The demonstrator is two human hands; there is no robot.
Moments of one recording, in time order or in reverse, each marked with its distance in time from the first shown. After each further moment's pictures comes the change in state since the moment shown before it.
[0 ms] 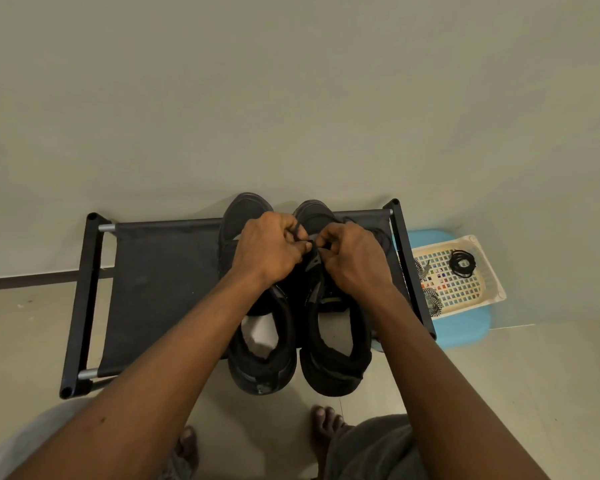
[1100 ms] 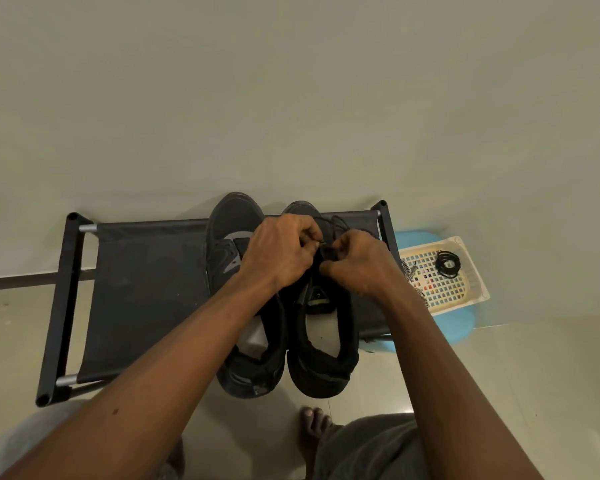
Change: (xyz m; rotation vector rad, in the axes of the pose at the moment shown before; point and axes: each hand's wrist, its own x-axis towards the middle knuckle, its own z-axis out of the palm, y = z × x) left_hand 0.007 0.012 0.023 0.134 0.000 0.229; right_hand -0.012 0.006 -0.034 0.090 -0.207 0.297
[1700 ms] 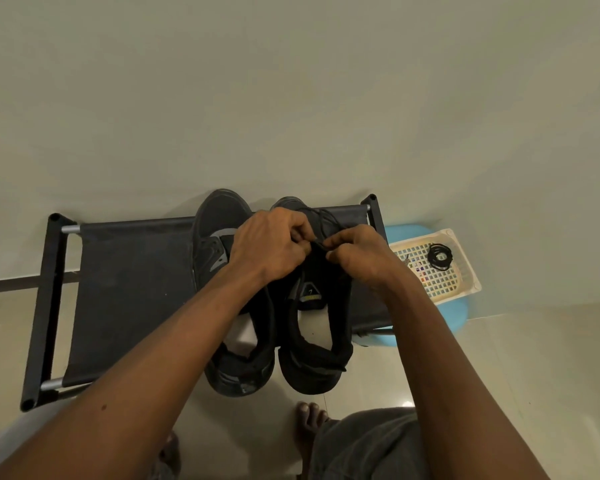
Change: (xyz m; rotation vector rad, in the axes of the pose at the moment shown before) left_hand 0.004 0.006 -0.002 0.086 -0.074 -0.028; right_hand 0.002 0.010 -0.010 0.269 -0.054 0.038
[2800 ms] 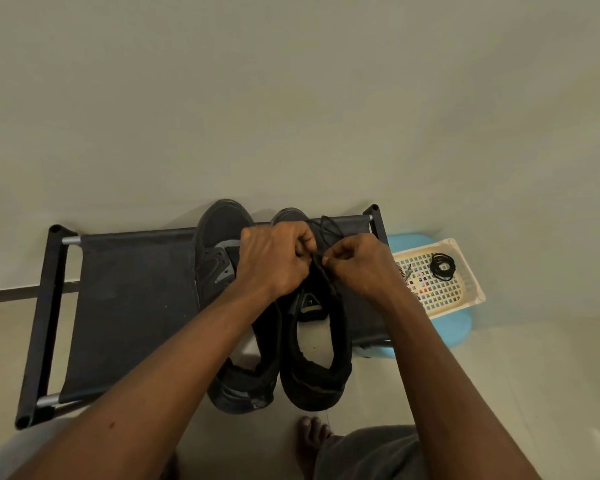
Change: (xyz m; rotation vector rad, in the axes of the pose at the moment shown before) left_hand -0.003 0.006 0.009 0.023 0.079 0.009; right_hand 0.006 0.008 0.002 -0.163 0.132 -0.101
